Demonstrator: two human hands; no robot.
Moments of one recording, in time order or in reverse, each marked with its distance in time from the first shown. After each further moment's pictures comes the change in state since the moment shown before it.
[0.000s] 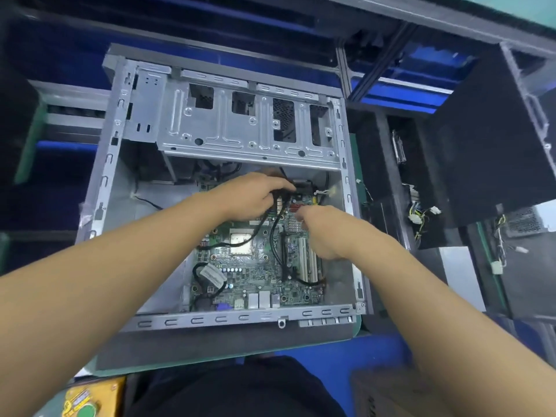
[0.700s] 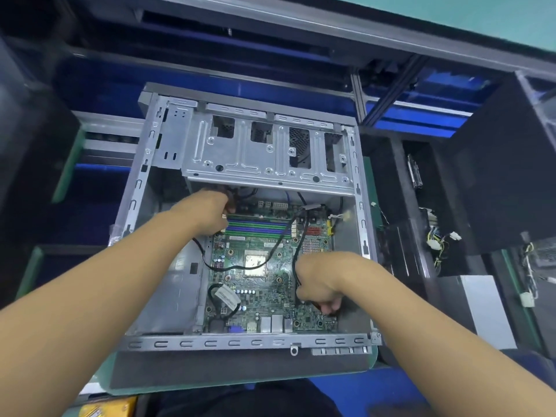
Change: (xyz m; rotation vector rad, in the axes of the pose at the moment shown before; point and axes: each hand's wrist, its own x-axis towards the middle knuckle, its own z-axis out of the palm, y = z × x) left_hand -0.045 -0.058 -0.024 0.225 -0.037 -0.528; right_hand 0.017 -0.015 0.022 -0.060 -0.310 -0.077
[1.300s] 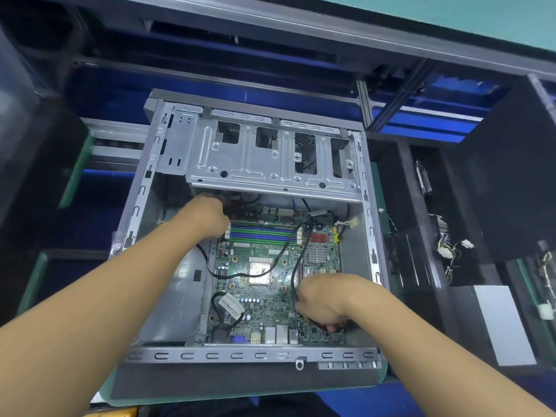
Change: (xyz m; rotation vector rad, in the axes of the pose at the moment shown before) left_hand -0.003 0.005 -0.003 -0.101 -0.034 -0.251; right_hand 0.014 0.005 0.019 0.011 -0.015 -0.039
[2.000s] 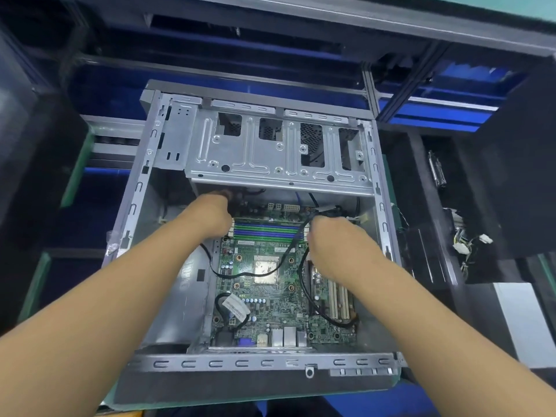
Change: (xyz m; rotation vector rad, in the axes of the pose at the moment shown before) left_hand -0.002 0.007 0.004 -0.187 0.010 -0.104; right_hand -0.004 -0.005 -0.035 0.086 0.665 0.042
